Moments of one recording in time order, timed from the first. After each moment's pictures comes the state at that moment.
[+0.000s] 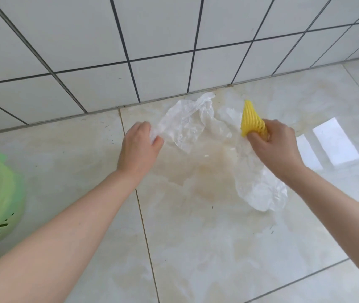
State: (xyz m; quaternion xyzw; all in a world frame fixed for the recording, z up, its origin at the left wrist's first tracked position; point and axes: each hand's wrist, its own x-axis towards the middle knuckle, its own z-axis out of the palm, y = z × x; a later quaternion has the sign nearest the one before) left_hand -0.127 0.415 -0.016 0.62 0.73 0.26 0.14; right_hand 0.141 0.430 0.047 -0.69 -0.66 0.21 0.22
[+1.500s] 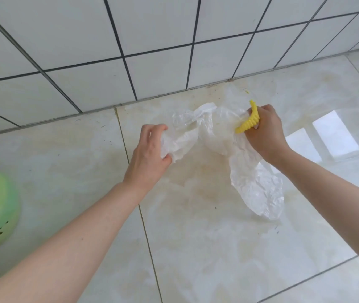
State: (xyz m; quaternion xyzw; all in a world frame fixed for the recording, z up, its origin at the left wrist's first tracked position) left_hand -0.114 0.398 -0.028 0.67 0.66 0.26 0.23; right_hand 0.140 0.473 -0.003 -0.69 -0.64 0.22 0.25
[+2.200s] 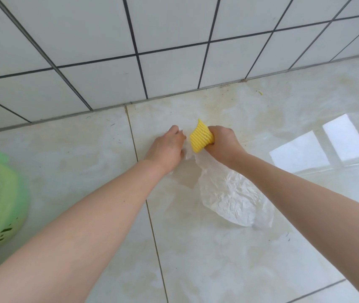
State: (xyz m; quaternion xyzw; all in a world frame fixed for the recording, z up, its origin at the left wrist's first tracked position) left_hand -0.110 0.441 -0.049 0.75 0.62 0.03 0.23; right_hand 0.056 0.474 -0.047 -0.61 -0.74 0.28 0.08
